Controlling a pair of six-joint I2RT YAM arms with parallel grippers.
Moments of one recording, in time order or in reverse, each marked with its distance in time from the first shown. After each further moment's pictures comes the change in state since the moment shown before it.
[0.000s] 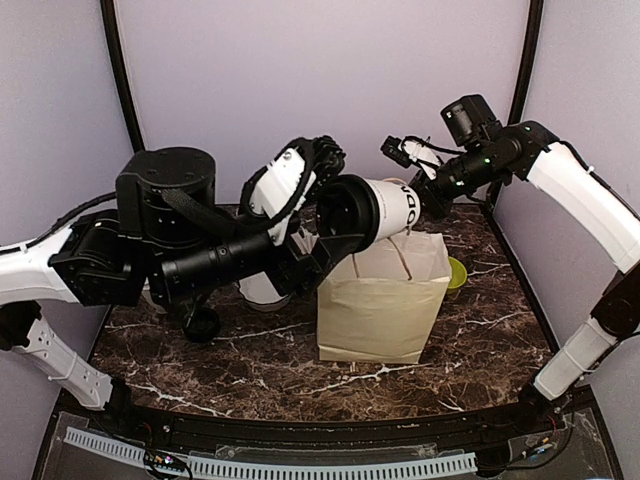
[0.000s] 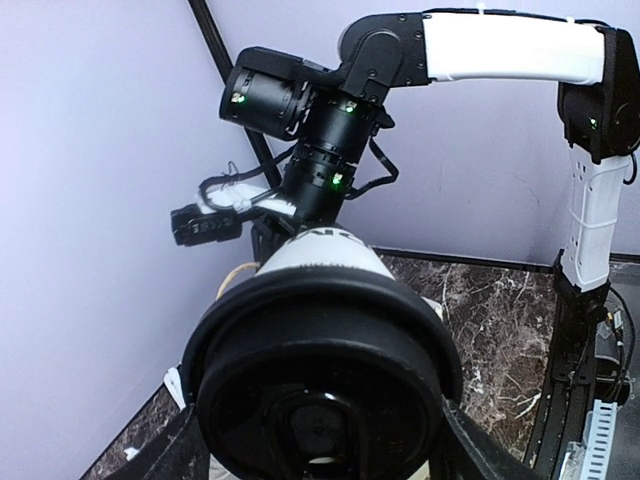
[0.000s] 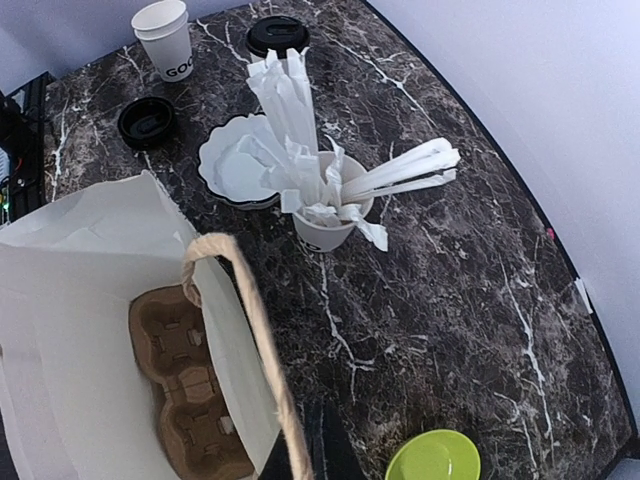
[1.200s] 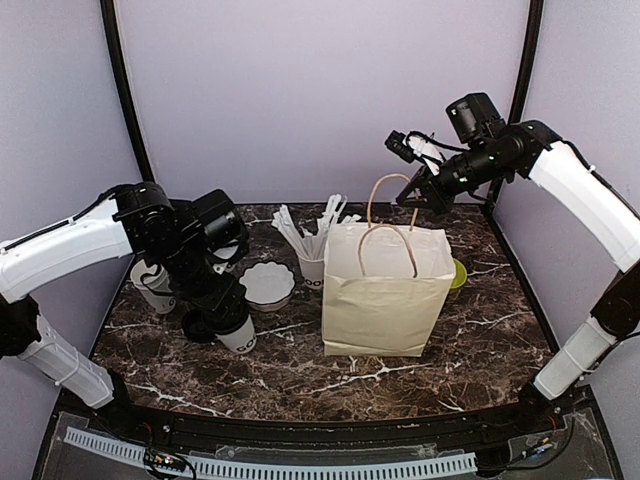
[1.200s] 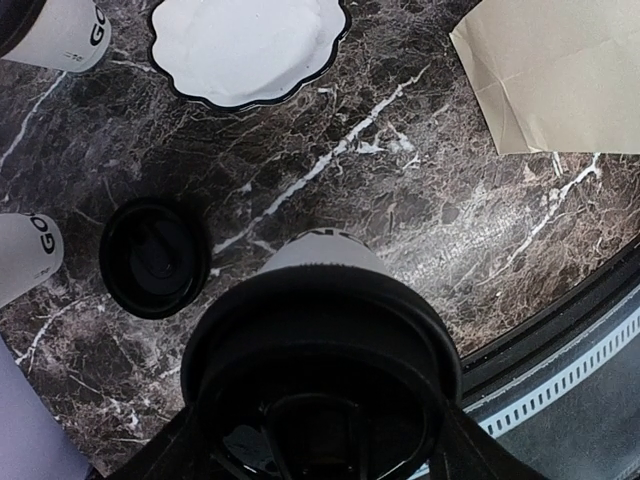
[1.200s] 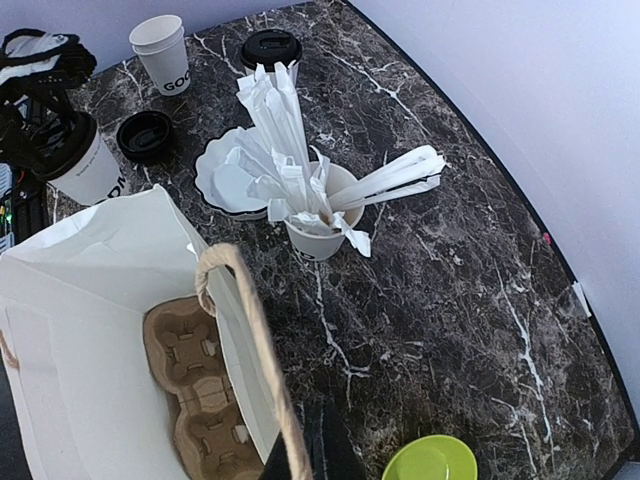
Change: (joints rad) left arm 0.531 0.035 -0.089 -1.051 0.453 -0.719; right arm -0.041 0.000 0.002 0.017 -0.042 -0.002
